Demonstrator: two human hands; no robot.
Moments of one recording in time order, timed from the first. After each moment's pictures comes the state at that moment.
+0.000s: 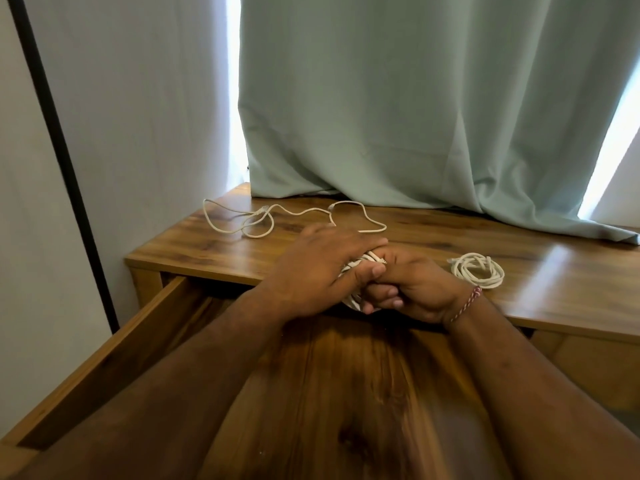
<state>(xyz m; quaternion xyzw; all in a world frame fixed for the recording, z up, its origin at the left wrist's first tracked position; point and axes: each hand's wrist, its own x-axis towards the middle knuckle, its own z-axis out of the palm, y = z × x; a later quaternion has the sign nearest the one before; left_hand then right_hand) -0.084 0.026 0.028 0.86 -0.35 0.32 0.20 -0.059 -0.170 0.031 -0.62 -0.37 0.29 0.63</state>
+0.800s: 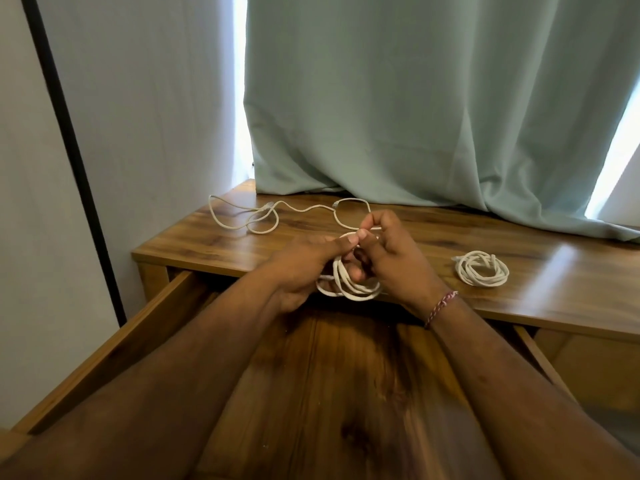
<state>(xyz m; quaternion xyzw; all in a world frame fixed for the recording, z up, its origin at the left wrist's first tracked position) -0.088 0.028 0.027 0.66 -0.13 -0.06 0.74 -0.067 -0.137 0.034 -0.76 -0.28 -0.08 0.58</state>
